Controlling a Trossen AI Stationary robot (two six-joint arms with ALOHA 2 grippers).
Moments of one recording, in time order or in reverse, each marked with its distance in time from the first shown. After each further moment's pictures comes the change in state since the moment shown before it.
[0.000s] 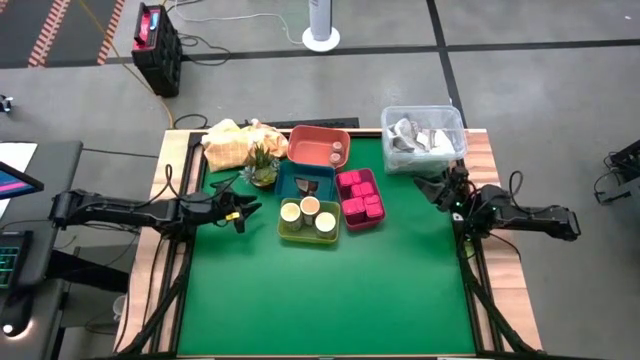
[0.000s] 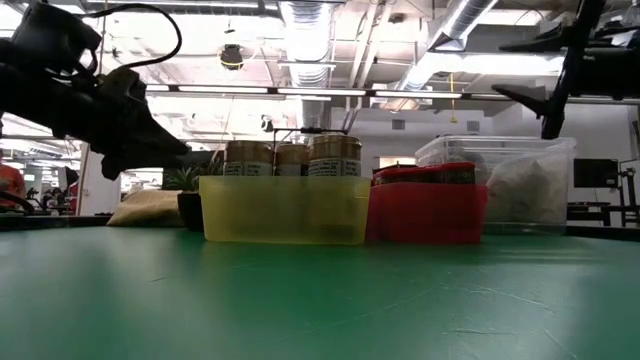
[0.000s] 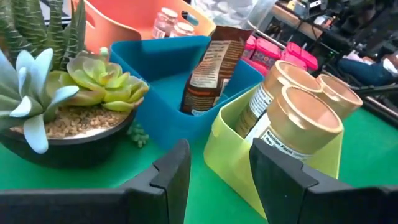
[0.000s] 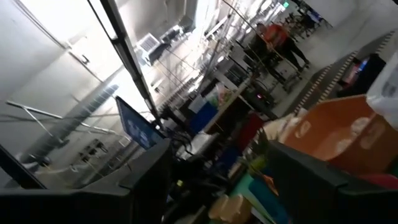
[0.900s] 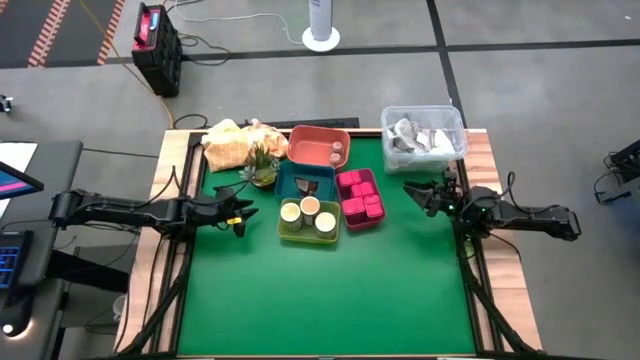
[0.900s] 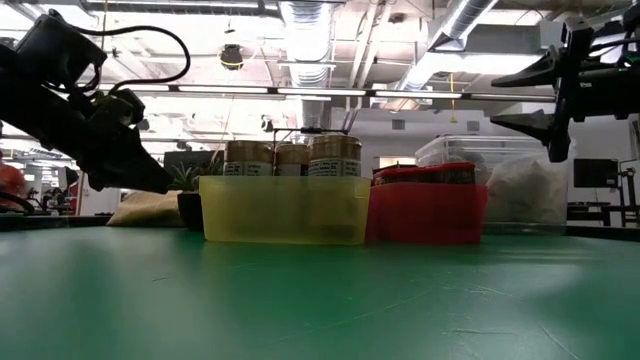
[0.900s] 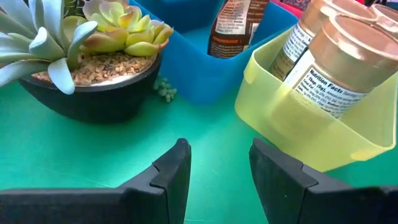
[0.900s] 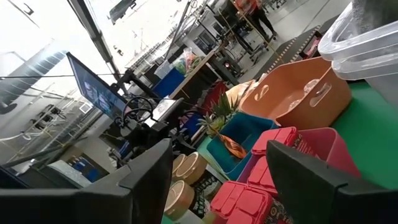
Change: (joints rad) left arm 0.000 0.000 0.004 -0.209 0.000 0.037; right arm 0.000 0.005 0.000 -0.226 -0.003 -0.002
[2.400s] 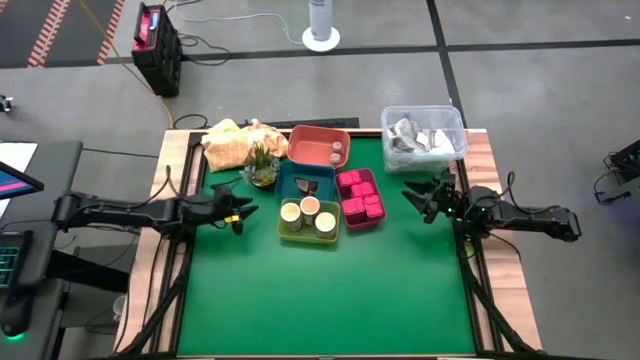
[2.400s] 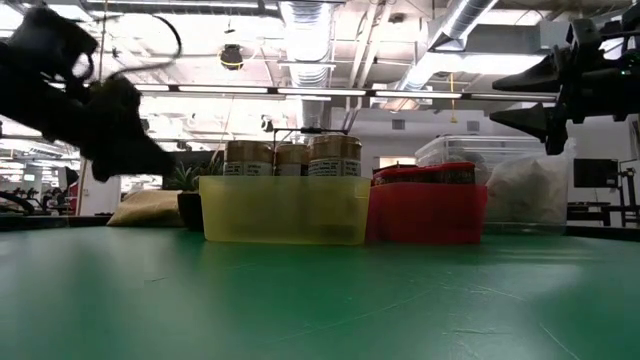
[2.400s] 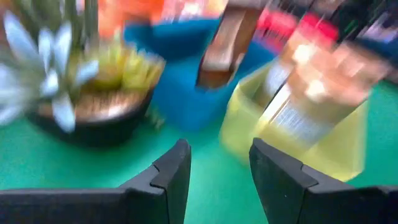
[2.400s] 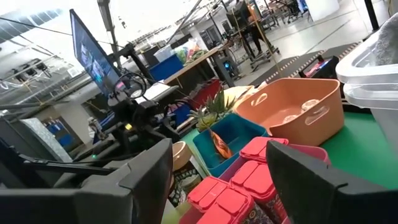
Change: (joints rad) left arm -0.001 -0.091 -0.002 -0.020 0.000 0.000; right arm -0.014 0.000 0.000 -0.009 -0.039 -0.261
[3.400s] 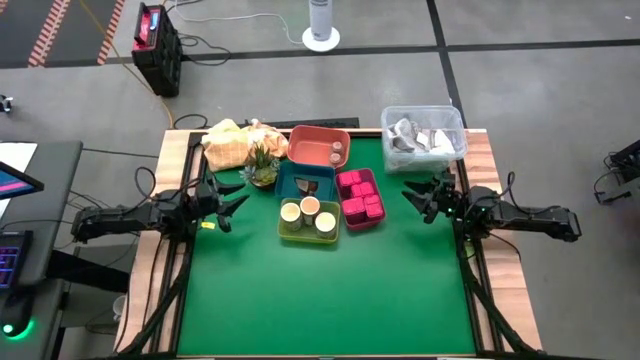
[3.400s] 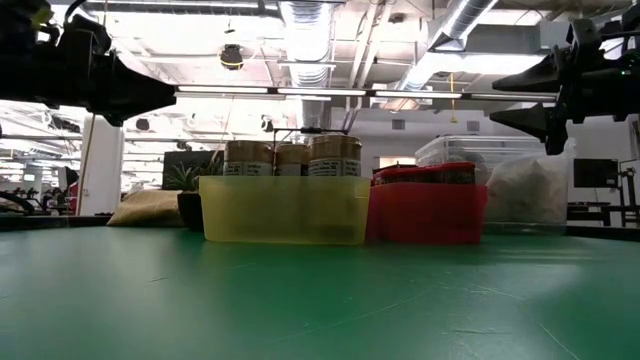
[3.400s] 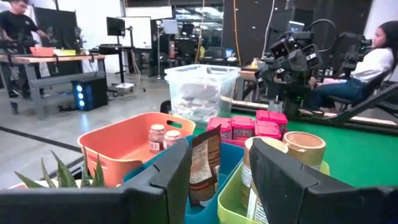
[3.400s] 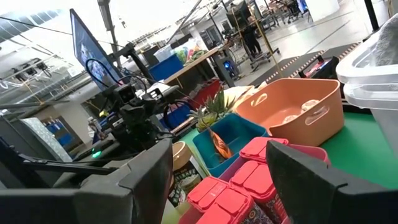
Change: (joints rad) left arm -0.003 -0.423 -0.056 0.092 0.001 0.462; right arm 0.000 0.000 0.000 0.001 -0.001 -0.002
